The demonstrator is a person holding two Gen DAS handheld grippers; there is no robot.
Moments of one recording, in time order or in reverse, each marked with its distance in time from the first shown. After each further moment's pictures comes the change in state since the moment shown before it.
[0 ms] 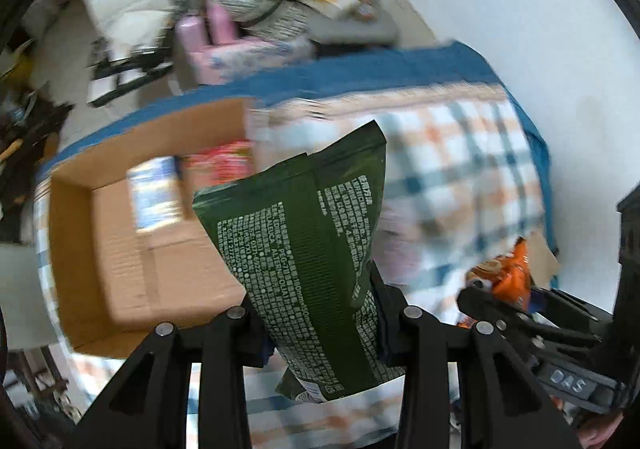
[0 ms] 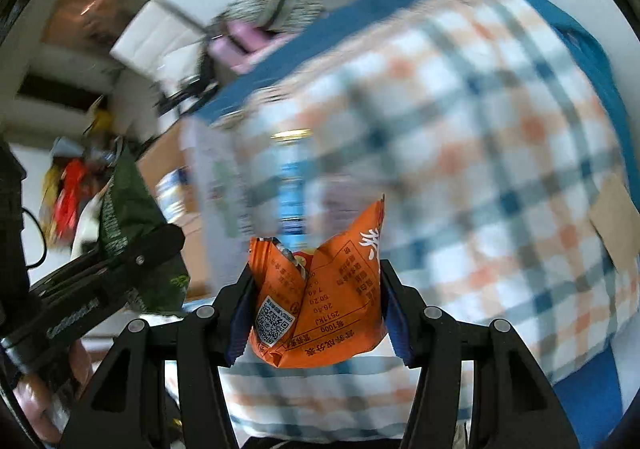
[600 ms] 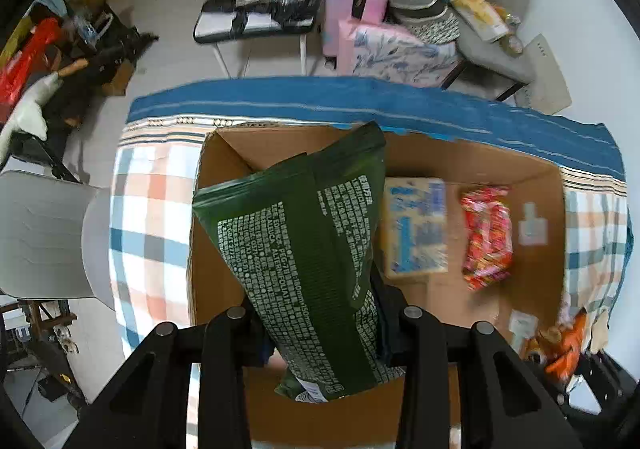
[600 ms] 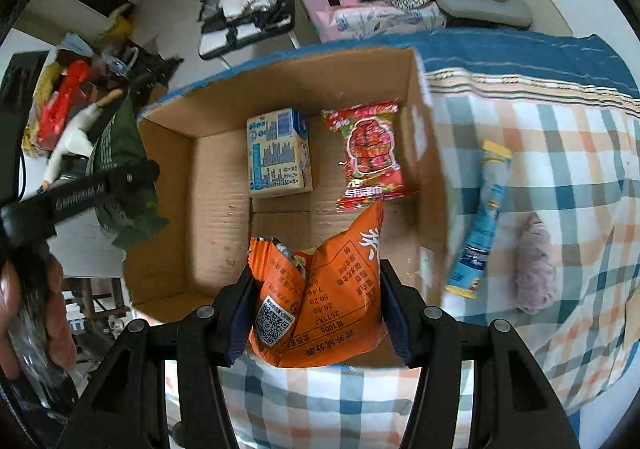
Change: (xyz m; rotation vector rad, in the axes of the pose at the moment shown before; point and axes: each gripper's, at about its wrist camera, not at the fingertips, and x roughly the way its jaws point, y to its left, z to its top) left arm 0.062 0.252 0.031 -0.264 0.088 0.149; right arm 0.123 0.234 -0.003 -0.266 0.123 -0.125
